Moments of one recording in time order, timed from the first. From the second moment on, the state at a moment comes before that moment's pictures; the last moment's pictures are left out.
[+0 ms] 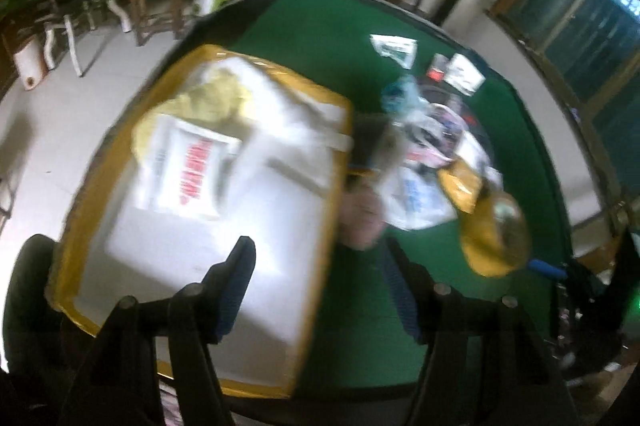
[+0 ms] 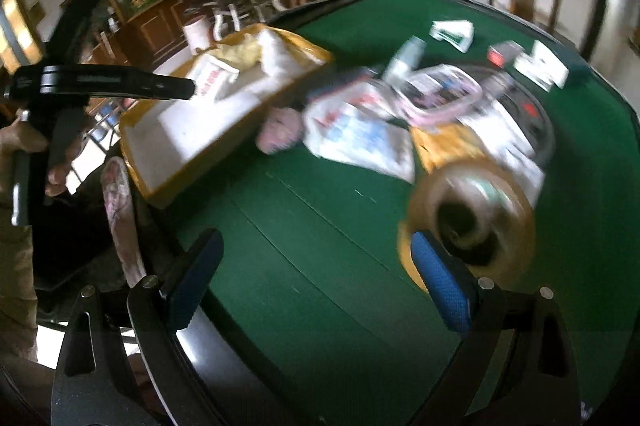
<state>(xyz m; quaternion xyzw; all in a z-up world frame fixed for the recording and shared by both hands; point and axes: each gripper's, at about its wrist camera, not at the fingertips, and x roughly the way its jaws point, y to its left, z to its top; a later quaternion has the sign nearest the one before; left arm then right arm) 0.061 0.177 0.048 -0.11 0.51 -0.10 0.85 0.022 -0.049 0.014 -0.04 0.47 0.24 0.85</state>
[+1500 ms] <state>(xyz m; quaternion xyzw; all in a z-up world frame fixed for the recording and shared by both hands) 0.145 -0.025 -0.012 0.22 0.55 -0.28 0.75 -0.016 -0.201 -0.013 0.12 0.49 0.12 0.86</state>
